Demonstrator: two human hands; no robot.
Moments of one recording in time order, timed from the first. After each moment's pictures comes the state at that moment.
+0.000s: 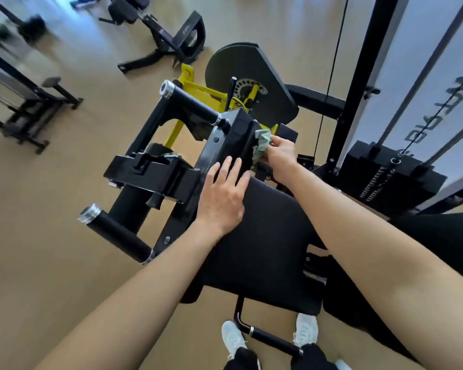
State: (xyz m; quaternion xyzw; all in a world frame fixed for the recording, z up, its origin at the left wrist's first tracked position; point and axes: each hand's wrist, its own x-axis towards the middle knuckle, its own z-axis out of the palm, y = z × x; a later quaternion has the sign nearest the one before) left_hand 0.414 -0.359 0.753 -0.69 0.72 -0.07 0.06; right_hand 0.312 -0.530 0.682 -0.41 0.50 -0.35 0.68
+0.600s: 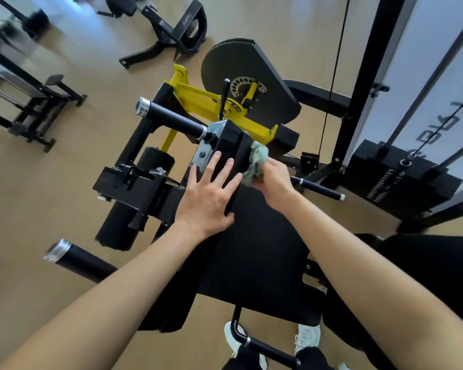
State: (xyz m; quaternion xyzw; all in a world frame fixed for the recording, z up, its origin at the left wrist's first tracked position) left_hand 0.429 -0.404 0.764 -0.66 0.72 -0.08 0.18; right_hand 0.300 -0.519 0.679 -0.28 0.41 -0.34 0.80
